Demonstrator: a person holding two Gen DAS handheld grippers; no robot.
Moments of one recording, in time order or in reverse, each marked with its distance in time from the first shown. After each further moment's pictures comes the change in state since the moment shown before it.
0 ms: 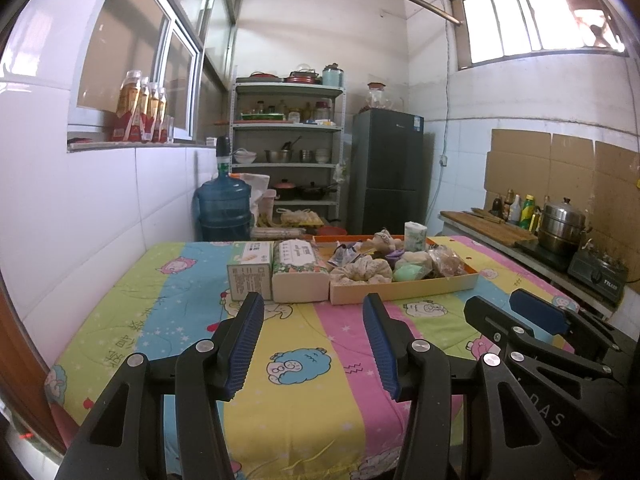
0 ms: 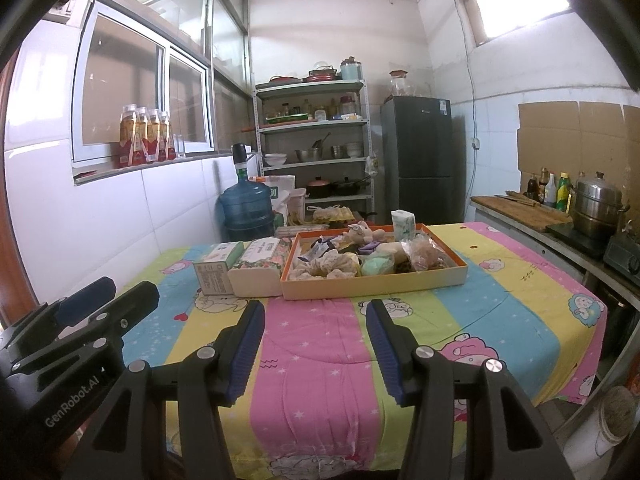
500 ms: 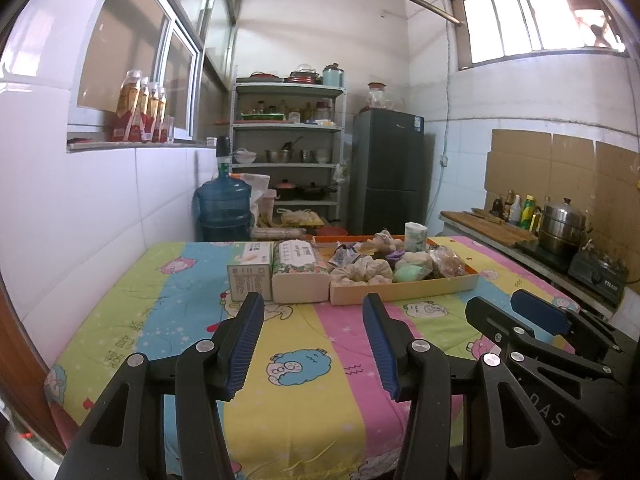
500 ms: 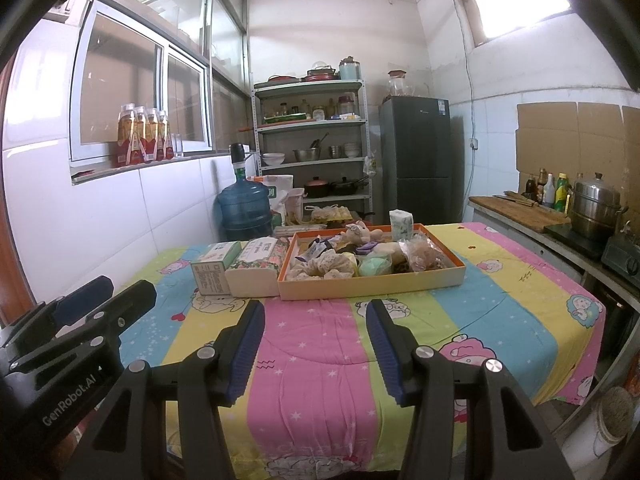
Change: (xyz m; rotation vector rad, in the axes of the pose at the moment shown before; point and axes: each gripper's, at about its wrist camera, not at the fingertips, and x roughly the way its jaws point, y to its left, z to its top) left arm 0.000 0.000 0.000 0.001 0.000 0.000; right arm 0.002 -0.003 0.002 -0.001 -0.001 -0.005
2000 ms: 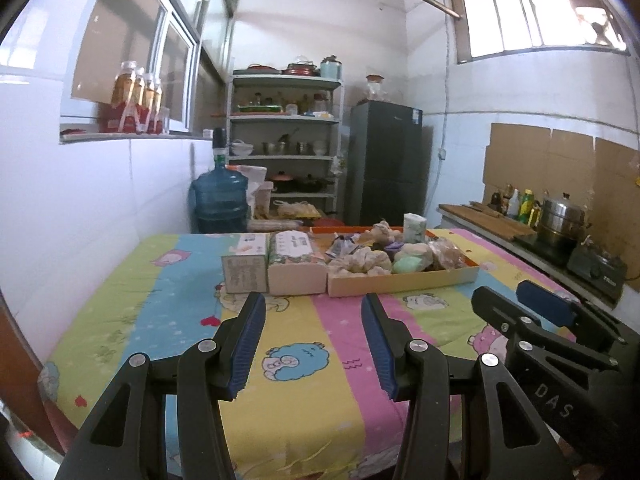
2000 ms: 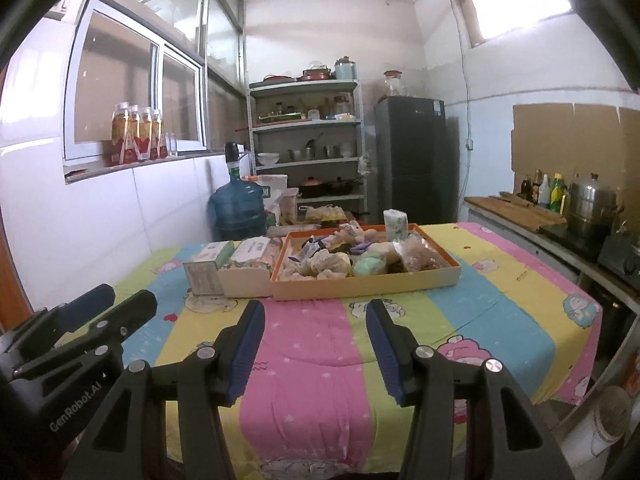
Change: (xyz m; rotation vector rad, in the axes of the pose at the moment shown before) left arm 0.008 -0.003 -0.002 -0.001 0.025 -0.007; right arm 0.005 -0.007 0.001 0.000 0.002 -0.013
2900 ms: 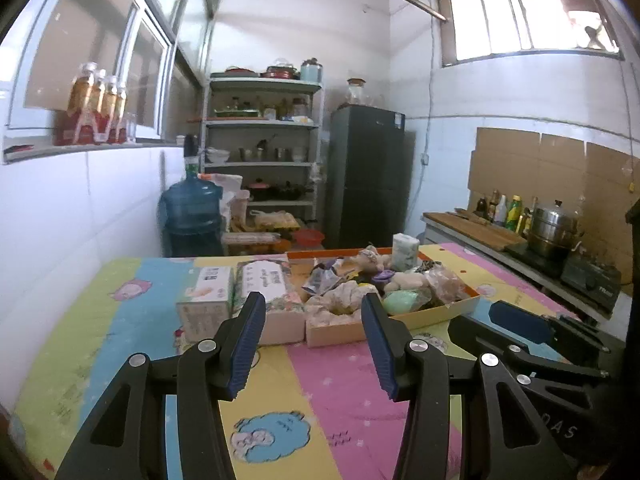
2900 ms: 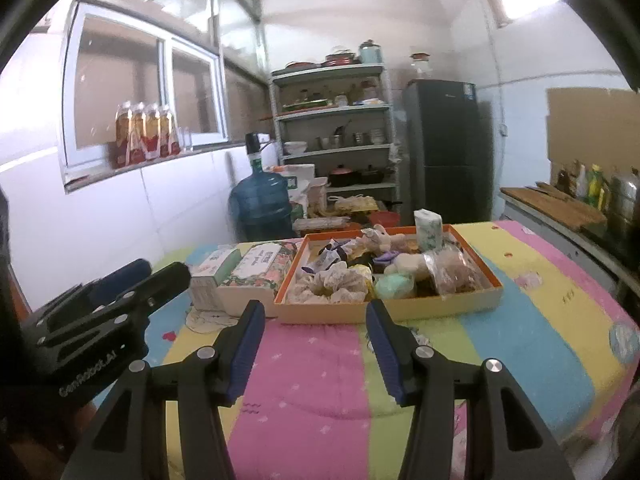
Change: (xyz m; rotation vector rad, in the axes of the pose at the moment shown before) left arm 0.079 -0.007 0.040 0.014 -0.017 -0.084; right arm 0.070 -0.027 0.031 0.022 0.056 0.132
